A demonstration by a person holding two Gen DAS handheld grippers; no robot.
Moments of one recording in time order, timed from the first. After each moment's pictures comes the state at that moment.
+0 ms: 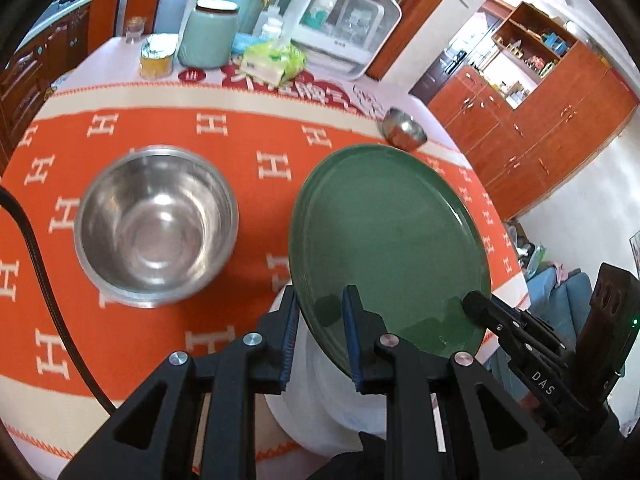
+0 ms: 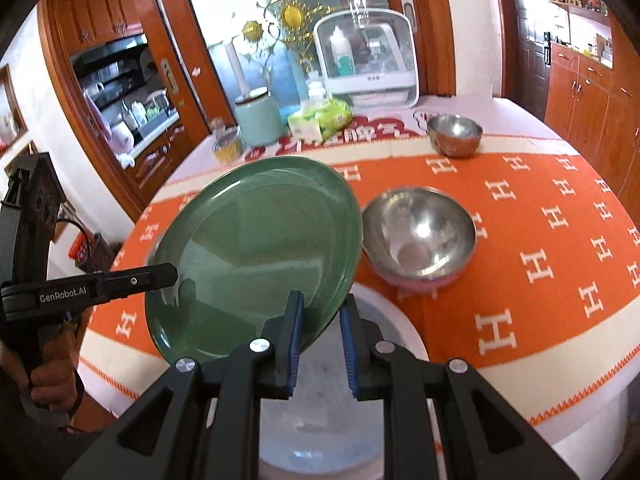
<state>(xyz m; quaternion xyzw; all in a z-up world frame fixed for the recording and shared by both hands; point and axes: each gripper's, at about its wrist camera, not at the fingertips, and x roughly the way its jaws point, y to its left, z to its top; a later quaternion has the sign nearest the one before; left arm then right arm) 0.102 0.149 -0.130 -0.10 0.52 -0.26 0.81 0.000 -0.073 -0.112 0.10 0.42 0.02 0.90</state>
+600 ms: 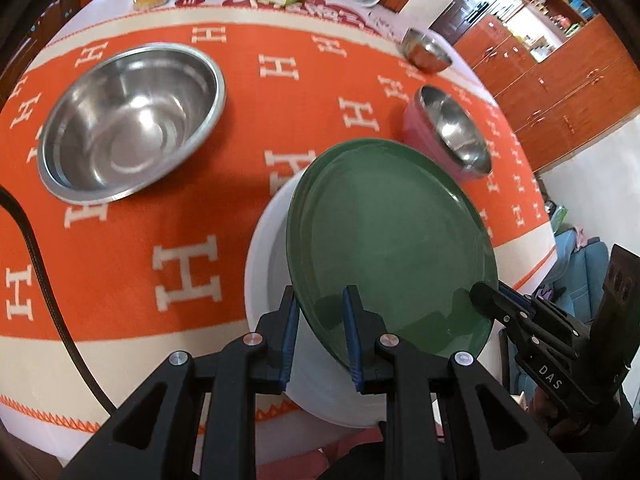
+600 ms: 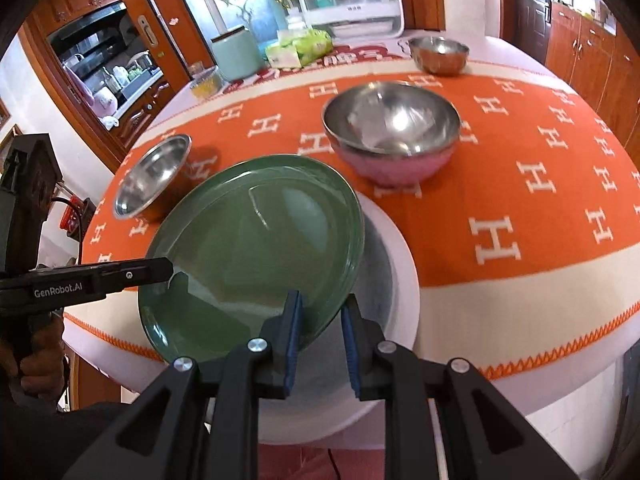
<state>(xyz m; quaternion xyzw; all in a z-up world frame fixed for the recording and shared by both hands) 0.074 0.122 -0.188 -0.05 0.60 -0.23 0.76 -0.026 -0.088 -0.170 0.11 0.51 0.02 0.85</state>
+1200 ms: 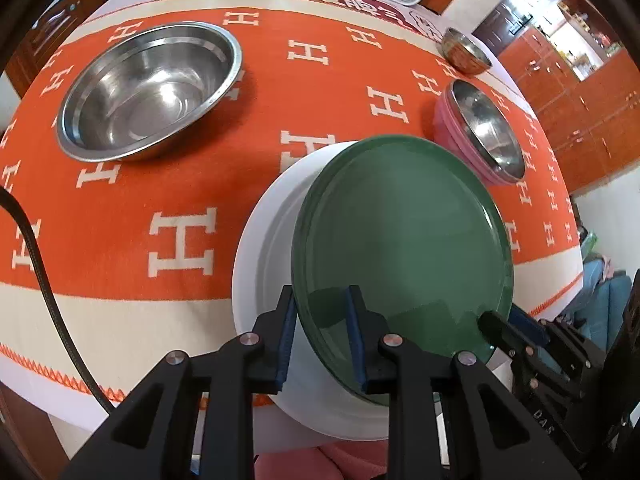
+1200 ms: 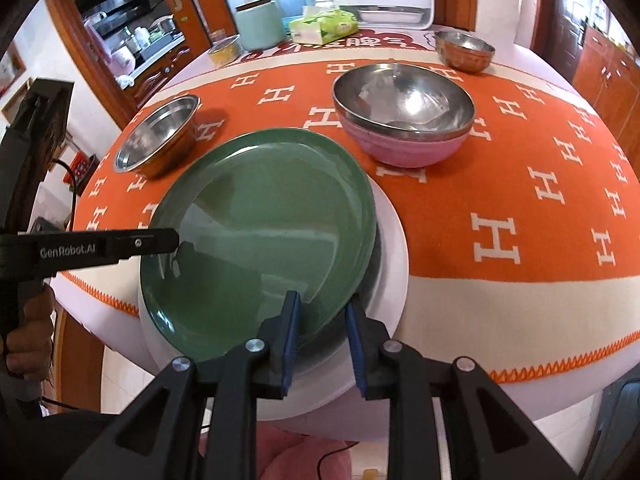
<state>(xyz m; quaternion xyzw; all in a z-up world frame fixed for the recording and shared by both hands) 0.063 0.103 -0.195 -0.07 0.61 -0.15 0.77 -0.029 -0.092 -0.176 0.05 0.53 0.06 0.84</state>
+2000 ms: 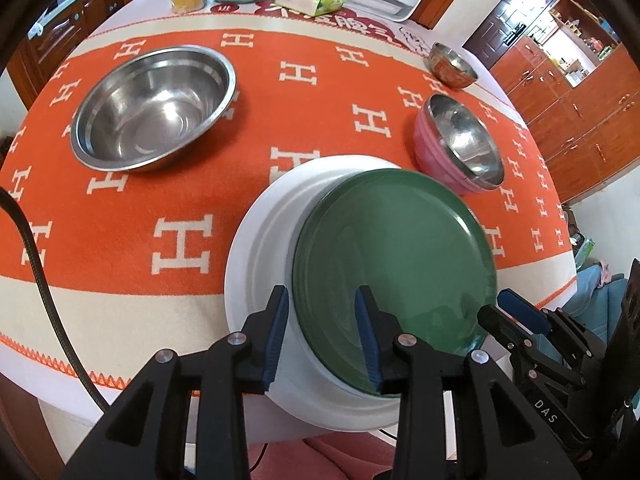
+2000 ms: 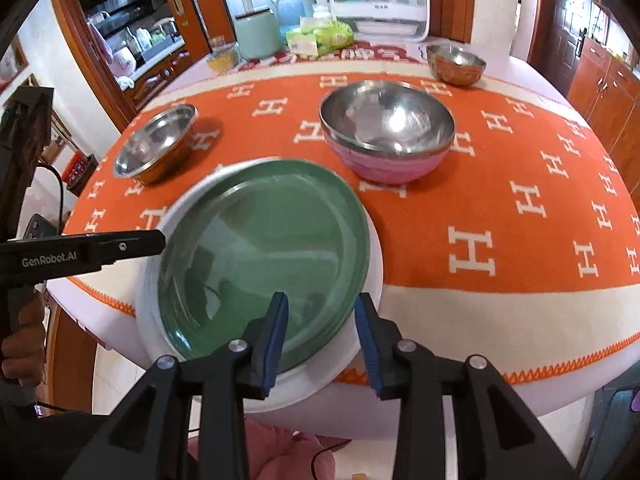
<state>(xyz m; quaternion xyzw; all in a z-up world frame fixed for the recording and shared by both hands) 0.047 0.101 -0.171 -0.07 0.59 -0.16 0.79 -0.033 -0.103 -0.156 0.04 0.51 0.06 0.86</state>
